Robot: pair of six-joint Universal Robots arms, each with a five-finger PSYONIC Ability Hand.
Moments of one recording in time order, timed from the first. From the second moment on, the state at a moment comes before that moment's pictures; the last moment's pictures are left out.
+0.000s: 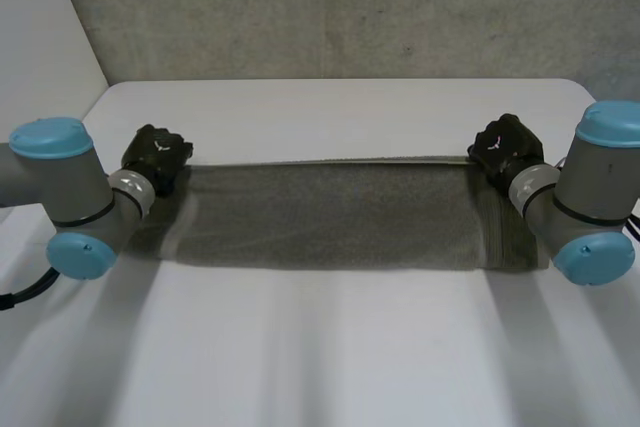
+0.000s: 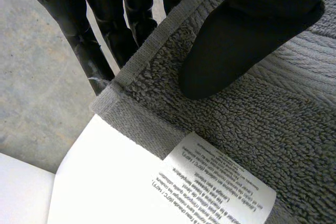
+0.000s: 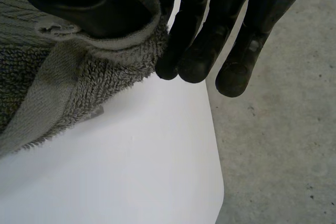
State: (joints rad) left arm 4.52 -2.41 -1.16 3.37 -1.40 3.82; right arm 1.82 -0.84 1.23 -0.17 1.45 2.05; left_hand 1.21 1.22 1.22 1.22 1.04; right_hand 1.32 1.32 1.33 1.32 1.18
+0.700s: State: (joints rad) left arm 4.52 -2.27 -1.26 3.42 -1.48 3.65; right arm 1.78 -0.89 1.19 -0.27 1.24 2.41; left_hand 0.19 0.18 0.18 0.18 0.03; right_hand 0.79 0.81 0.80 0.79 0.64
